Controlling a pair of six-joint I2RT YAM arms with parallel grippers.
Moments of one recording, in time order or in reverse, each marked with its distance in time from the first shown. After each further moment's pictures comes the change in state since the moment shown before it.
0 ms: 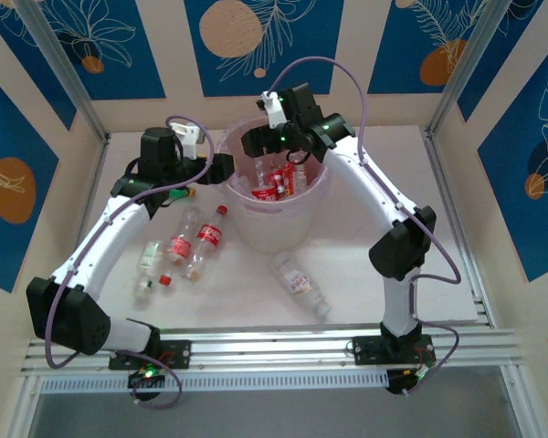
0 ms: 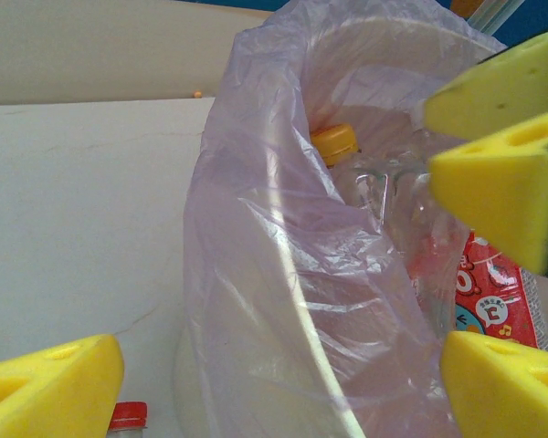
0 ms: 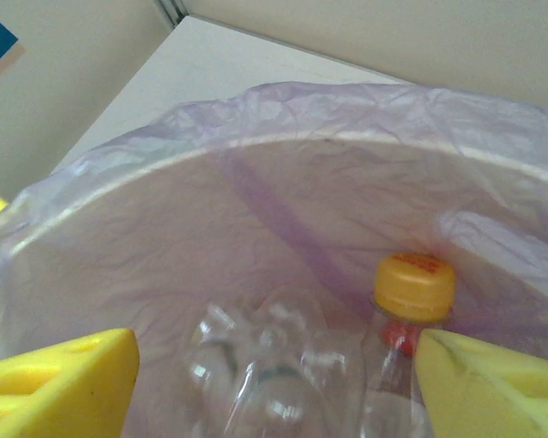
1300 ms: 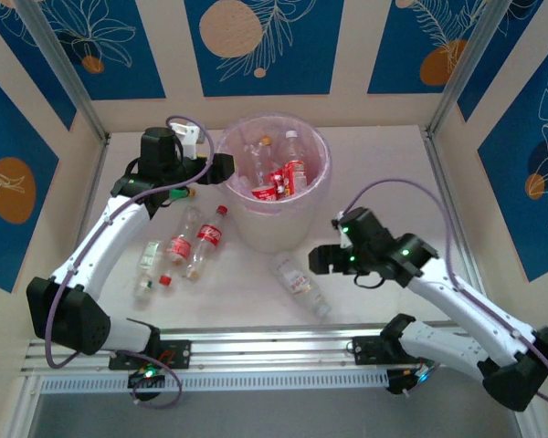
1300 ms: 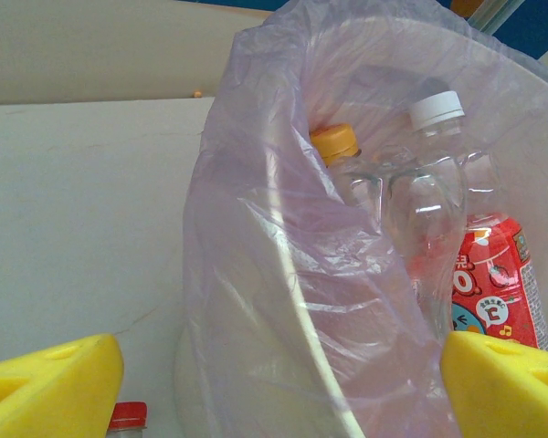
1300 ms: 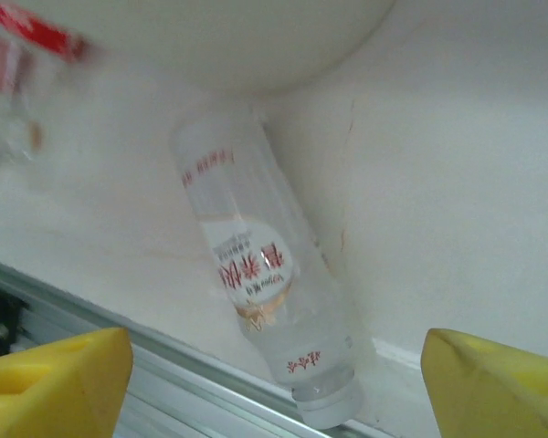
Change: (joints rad) left arm 0.000 0.001 0.000 0.000 0.000 0.000; right arm 0.149 -1.007 -1.292 -0.067 0.090 0.460
